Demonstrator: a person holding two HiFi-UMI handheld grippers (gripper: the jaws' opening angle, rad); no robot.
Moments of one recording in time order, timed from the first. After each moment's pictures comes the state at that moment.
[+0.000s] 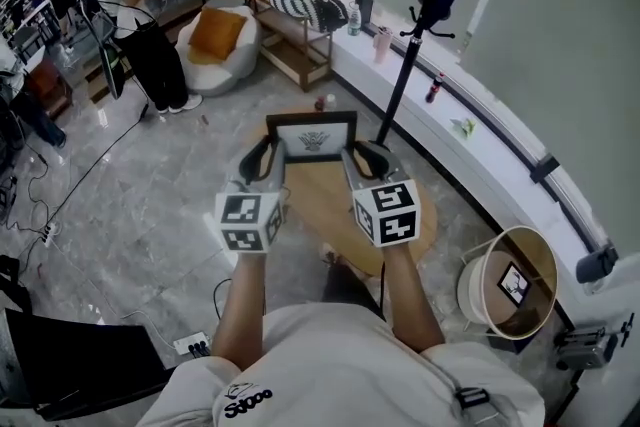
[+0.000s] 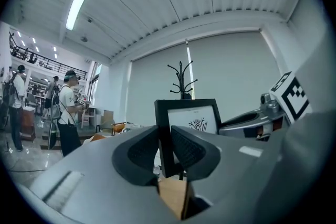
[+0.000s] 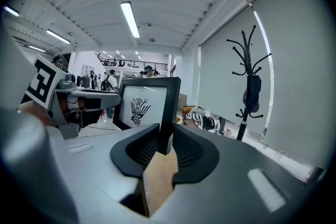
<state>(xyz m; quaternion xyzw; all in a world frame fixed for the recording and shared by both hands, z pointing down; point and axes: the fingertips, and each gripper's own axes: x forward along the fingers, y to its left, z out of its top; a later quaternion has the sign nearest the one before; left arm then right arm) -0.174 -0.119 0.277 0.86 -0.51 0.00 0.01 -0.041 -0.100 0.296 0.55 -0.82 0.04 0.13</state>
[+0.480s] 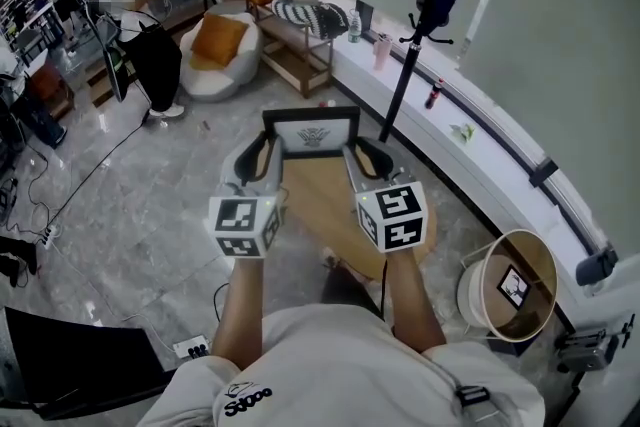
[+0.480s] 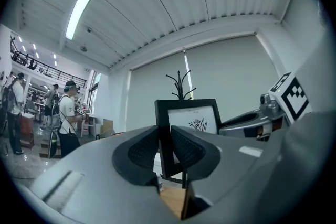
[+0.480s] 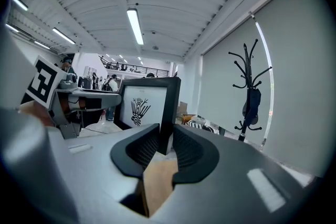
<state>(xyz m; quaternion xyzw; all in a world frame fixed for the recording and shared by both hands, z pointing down) -0.184 -0.096 0.234 0.86 -0.51 -0.03 -0.02 -0.051 -0.080 0.254 0.55 -0.83 -0.01 0.11</state>
